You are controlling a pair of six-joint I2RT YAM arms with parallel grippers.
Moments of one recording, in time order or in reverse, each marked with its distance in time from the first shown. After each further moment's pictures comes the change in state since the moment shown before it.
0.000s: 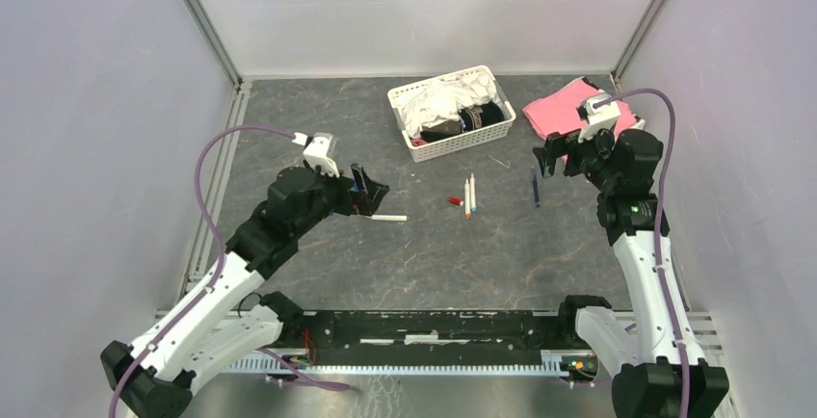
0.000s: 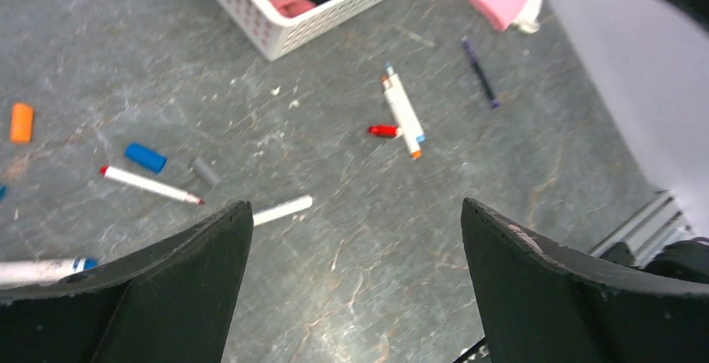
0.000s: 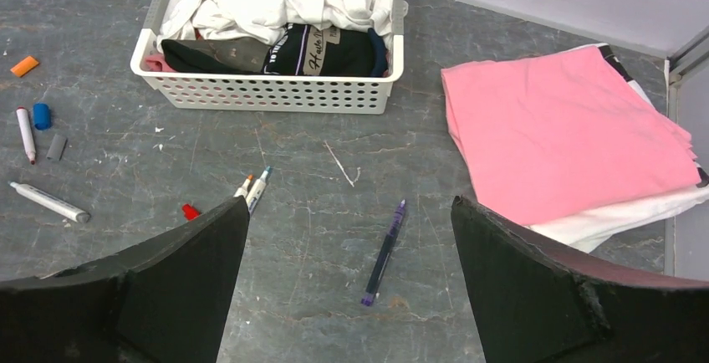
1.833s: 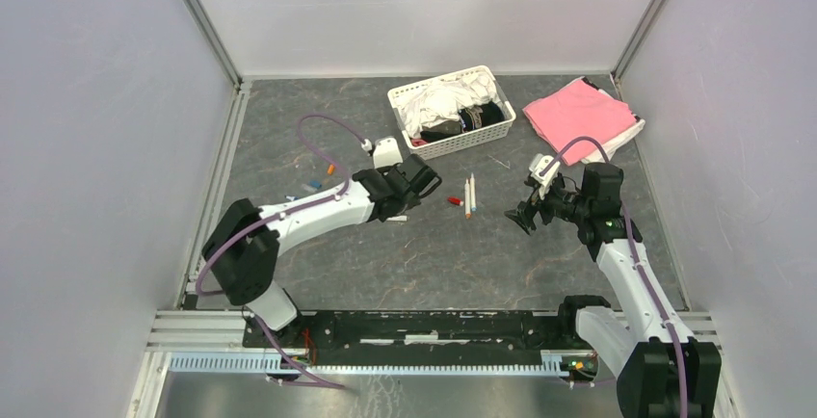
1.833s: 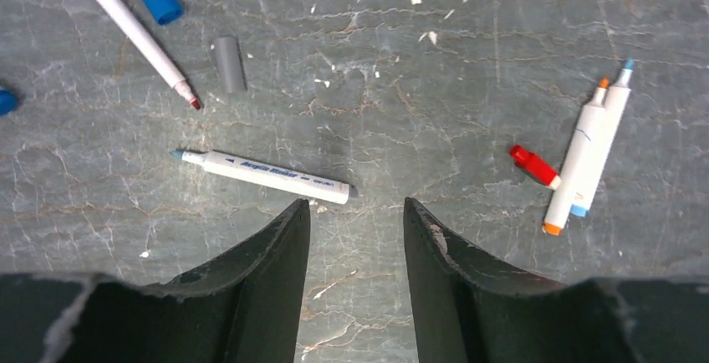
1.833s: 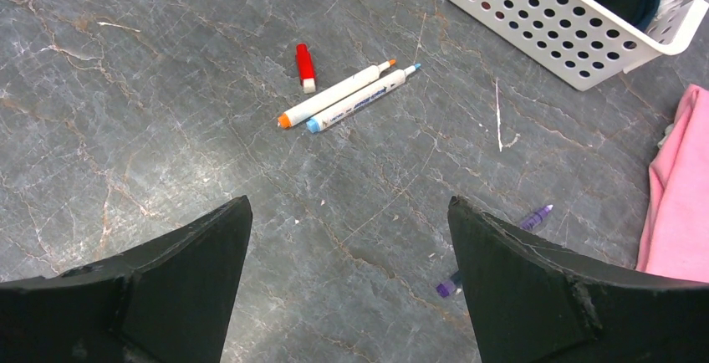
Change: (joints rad) left arm -0.279 0.782 0.365 -0.272 -0.550 -0.575; right arm 0.043 0.013 -0.306 -0.017 -0.405 -0.498
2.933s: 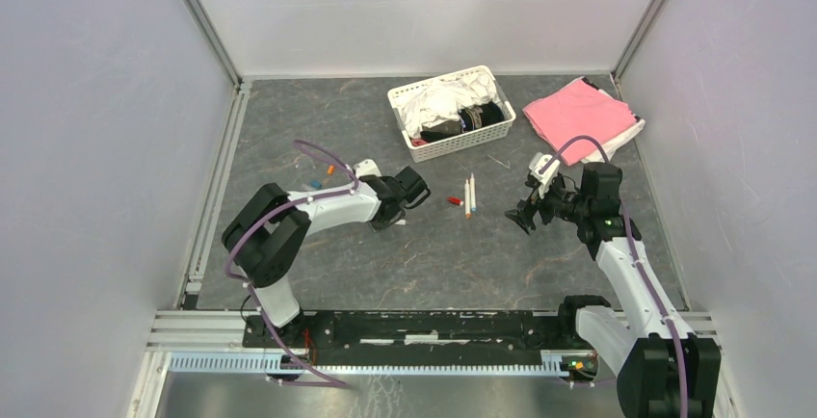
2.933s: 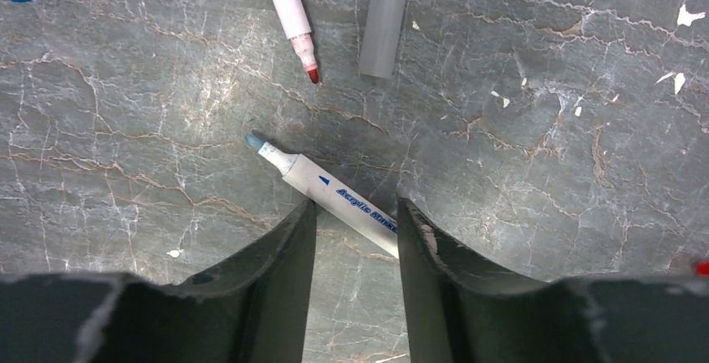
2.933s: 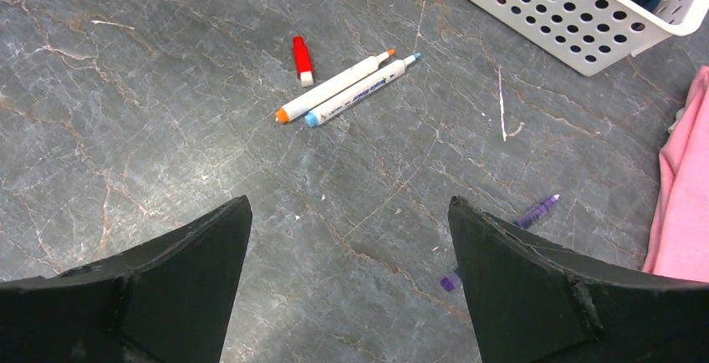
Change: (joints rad) left arm 0.077 0.165 -0.080 -0.067 0.024 -0.306; right arm 0.000 0.016 0.000 0.000 0.018 0.018
